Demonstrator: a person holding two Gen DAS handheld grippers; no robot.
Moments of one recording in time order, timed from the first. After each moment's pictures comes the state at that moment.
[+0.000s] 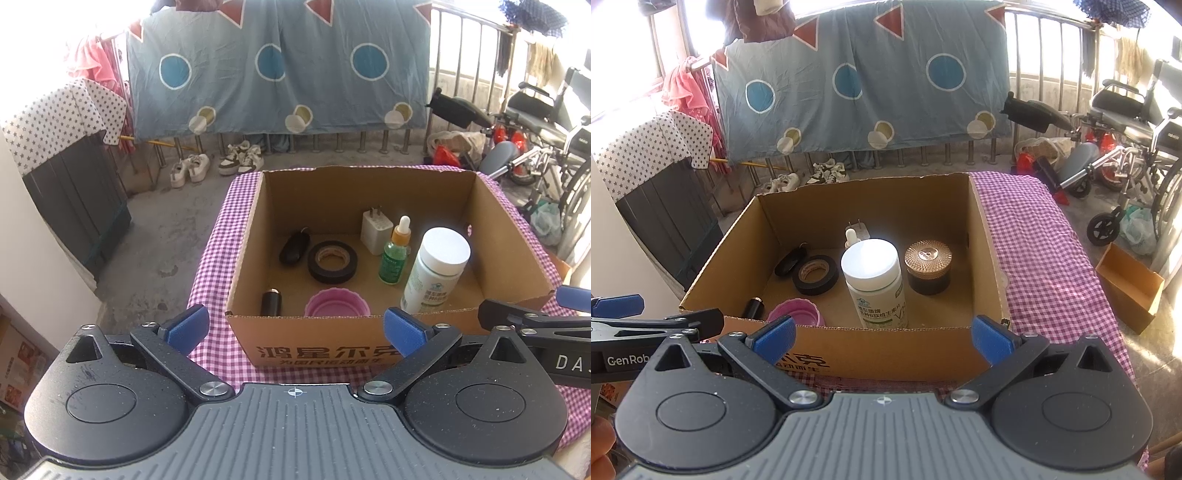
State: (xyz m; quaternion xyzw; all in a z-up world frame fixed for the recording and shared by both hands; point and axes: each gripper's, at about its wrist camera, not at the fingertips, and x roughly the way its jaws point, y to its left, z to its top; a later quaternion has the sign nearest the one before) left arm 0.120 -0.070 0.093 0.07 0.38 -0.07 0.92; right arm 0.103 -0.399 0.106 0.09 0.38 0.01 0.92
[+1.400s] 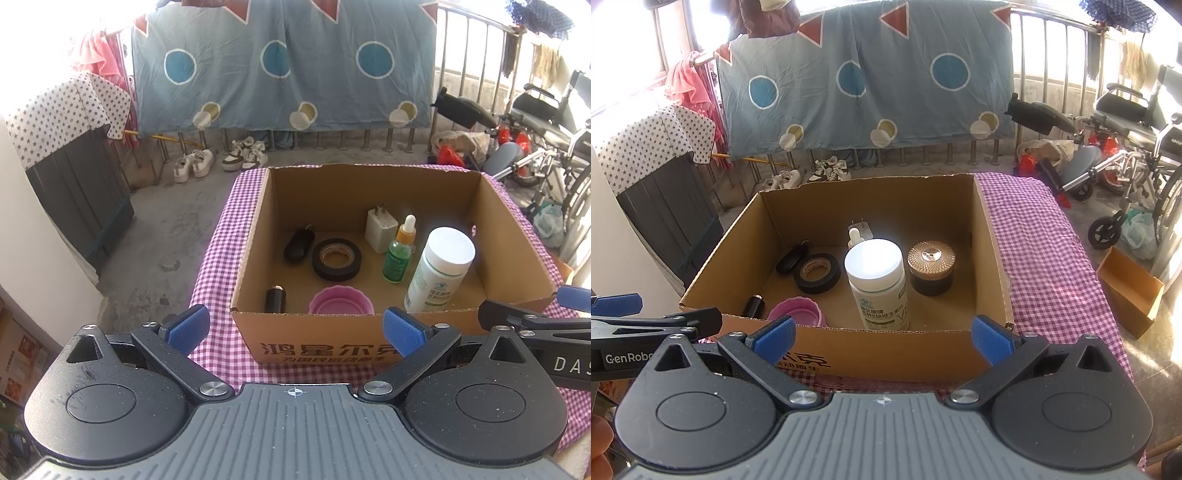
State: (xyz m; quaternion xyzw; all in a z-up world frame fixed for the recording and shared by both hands) left arm 0.118 -0.073 0.090 0.06 0.38 -0.06 0.92; right arm 0.107 -0.397 0.105 0.08 0.38 0.02 0.92
